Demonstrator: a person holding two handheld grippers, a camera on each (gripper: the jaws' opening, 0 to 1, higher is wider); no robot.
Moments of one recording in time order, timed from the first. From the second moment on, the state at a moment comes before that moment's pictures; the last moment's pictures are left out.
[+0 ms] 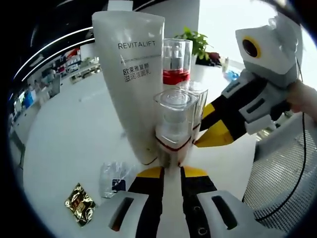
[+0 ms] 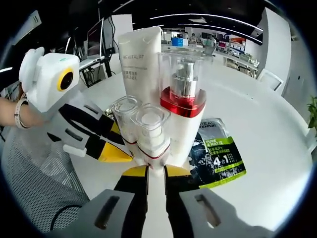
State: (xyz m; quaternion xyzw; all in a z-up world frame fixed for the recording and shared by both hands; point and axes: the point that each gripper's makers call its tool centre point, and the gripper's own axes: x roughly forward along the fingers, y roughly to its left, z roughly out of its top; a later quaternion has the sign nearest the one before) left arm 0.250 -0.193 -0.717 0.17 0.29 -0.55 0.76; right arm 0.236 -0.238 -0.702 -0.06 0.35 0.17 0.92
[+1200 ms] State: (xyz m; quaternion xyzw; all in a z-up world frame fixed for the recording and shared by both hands) left arm 0.245 -0.164 -0.680 0.13 0.28 -0.55 0.78; right arm 0.221 -0.224 -0.675 -0.05 0.33 0.17 0.93
